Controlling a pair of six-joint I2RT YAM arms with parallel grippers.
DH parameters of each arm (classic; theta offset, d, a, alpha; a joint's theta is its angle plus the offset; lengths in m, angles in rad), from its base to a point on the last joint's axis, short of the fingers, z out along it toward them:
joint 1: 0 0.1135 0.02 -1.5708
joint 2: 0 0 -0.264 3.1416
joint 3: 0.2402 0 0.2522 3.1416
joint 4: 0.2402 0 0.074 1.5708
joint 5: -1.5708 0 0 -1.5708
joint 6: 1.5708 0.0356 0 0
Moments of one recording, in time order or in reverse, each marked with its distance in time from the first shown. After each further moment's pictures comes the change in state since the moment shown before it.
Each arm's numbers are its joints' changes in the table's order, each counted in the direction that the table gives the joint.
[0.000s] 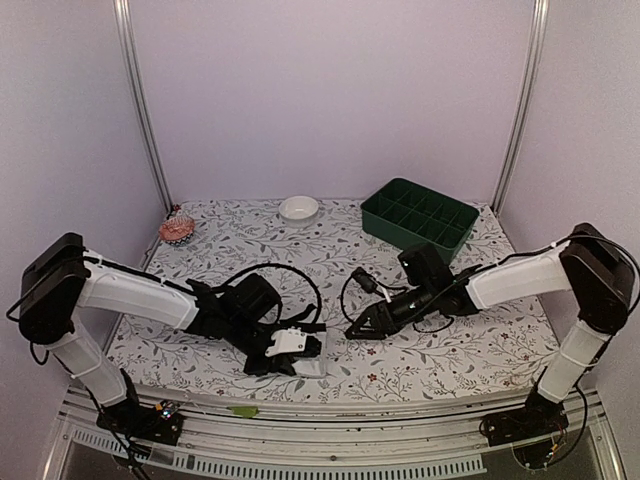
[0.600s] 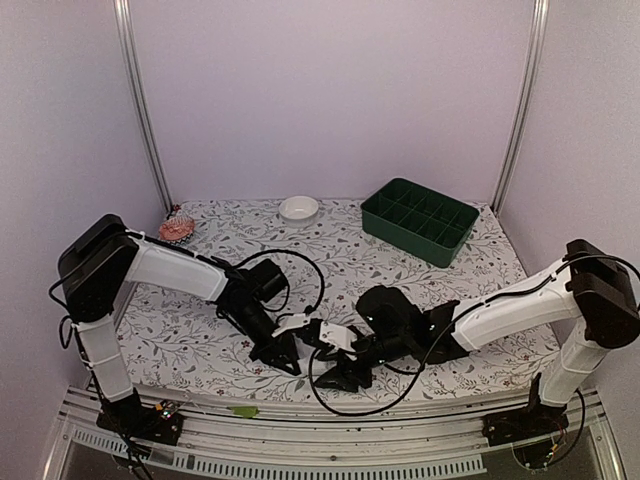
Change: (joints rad) left arm 0.164 0.260 0.245 0.278 -0.424 -0.003; right arm 0.396 -0.093 -0.057 -0.097 -0.445 -0.492
